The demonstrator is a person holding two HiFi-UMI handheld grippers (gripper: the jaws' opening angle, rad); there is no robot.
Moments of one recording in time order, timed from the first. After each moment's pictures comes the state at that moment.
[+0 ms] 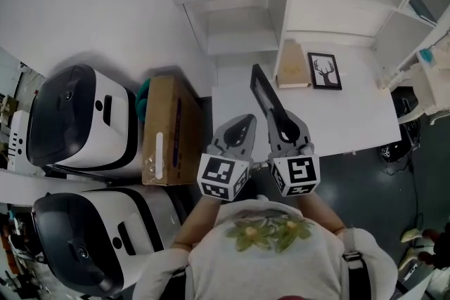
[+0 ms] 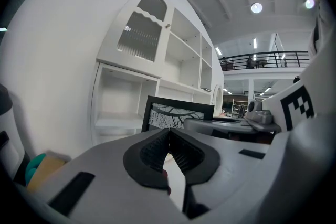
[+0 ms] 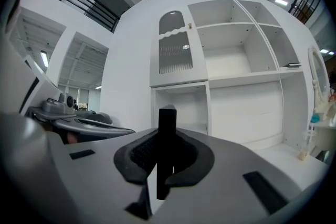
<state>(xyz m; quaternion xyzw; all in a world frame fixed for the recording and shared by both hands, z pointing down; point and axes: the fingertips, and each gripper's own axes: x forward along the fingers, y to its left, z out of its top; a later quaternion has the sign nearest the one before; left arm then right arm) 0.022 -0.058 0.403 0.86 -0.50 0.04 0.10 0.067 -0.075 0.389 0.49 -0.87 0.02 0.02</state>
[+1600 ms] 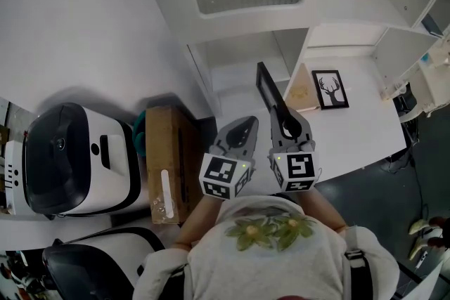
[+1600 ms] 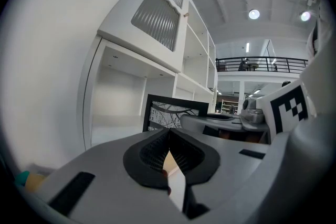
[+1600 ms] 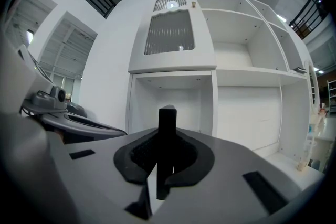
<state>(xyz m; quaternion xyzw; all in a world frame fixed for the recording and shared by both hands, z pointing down) -0.030 -0.187 0.419 0.89 -0.44 0.04 0.11 0.021 -0.210 0.405 0.56 -0.83 0.00 0.05</state>
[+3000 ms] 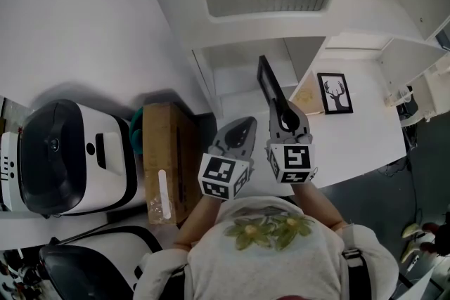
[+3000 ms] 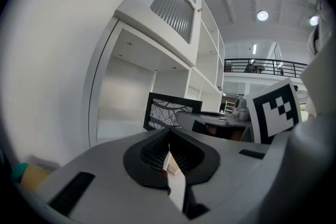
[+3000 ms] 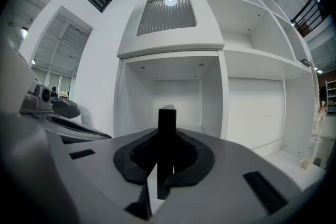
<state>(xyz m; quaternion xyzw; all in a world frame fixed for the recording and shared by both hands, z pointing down) -0.047 -0.222 0.445 0.88 -0.45 0.04 0.14 0.007 -0.266 0.427 0.57 -0.82 0.01 0.06</state>
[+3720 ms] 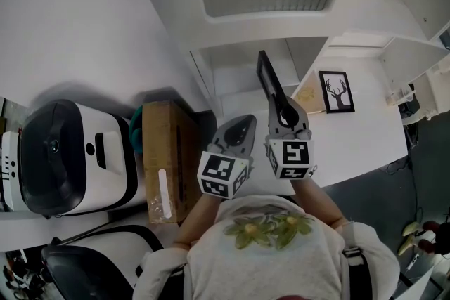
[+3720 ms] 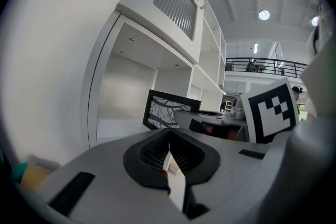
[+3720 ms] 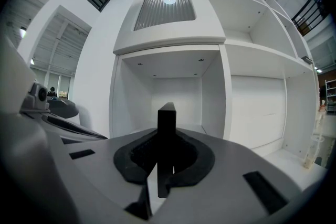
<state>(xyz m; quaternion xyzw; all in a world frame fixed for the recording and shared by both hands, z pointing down) -0.048 -0.232 0.450 0.88 -0.45 0.05 0.15 0.005 -0.282 0.431 0.57 -0.82 0.01 0.06</state>
